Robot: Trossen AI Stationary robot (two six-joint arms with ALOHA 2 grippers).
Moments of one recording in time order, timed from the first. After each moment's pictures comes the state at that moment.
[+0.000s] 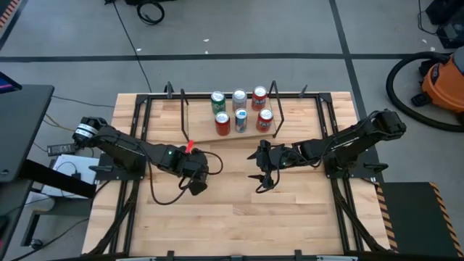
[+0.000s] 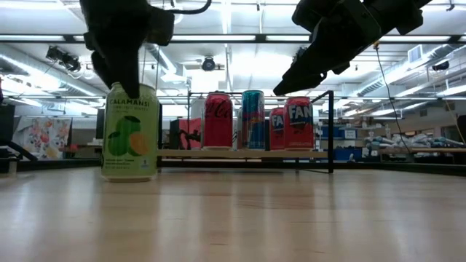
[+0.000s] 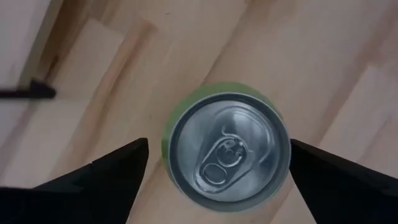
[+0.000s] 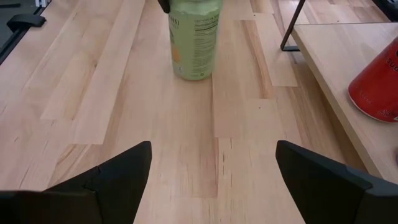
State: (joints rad) left arm -0.28 1.49 1.10 -0.90 -0.22 -0.80; right arm 0.19 1.40 0.75 0.06 0.17 0.08
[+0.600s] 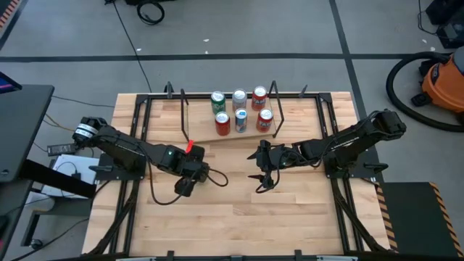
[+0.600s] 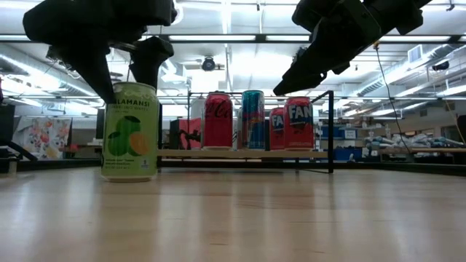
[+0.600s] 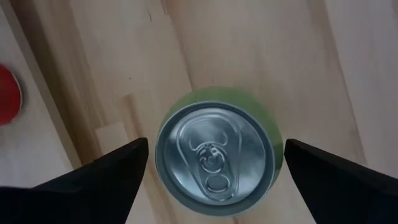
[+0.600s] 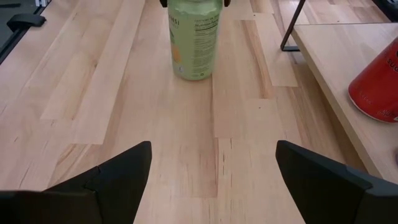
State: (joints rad) left arm -0.29 1.49 1.10 -0.88 -0.22 0.08; right arm 0.19 1.40 0.75 0.06 0.17 0.08
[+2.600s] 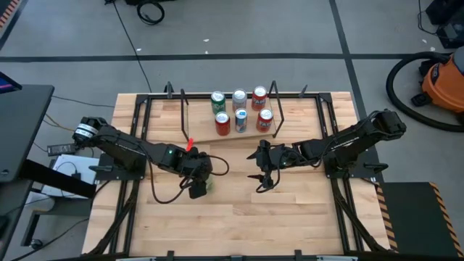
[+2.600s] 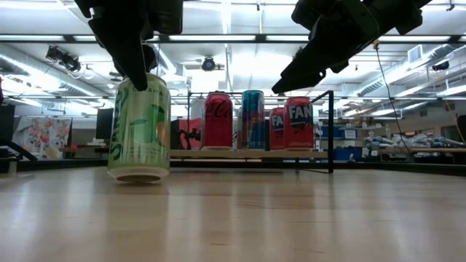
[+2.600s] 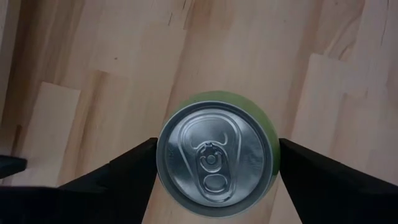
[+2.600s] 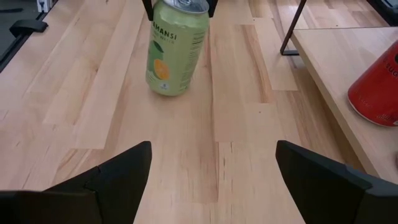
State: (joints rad) left arm -0.27 1.49 1.10 -0.77 -0.15 -0.50; right arm 0.19 1.40 0.75 0.07 0.17 0.08
